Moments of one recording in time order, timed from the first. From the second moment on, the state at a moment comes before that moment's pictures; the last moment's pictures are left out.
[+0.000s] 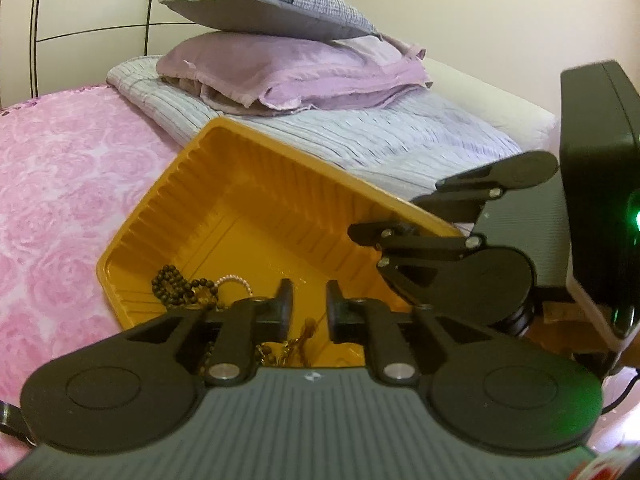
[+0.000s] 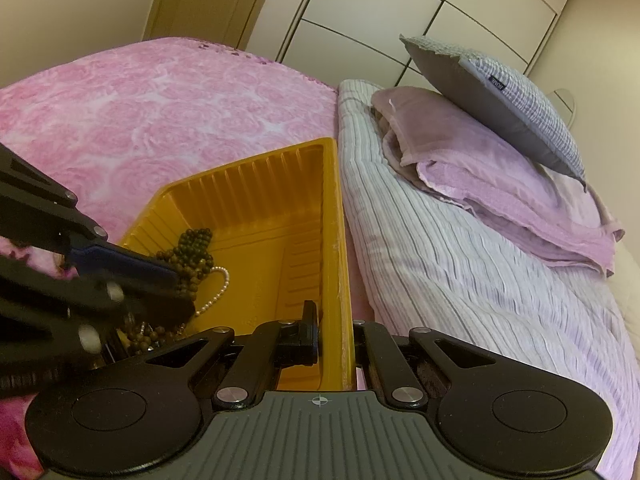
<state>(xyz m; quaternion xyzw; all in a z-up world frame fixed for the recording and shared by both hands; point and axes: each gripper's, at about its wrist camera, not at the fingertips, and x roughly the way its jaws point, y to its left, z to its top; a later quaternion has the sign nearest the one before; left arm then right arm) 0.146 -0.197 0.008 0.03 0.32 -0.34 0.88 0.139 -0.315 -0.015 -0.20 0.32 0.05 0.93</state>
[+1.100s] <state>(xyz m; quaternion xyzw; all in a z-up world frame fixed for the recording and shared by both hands) 0.102 -0.022 -0.046 0.01 0.33 -0.11 0.94 0.137 -0.321 -0.022 -0.19 0.33 0.04 0.92</state>
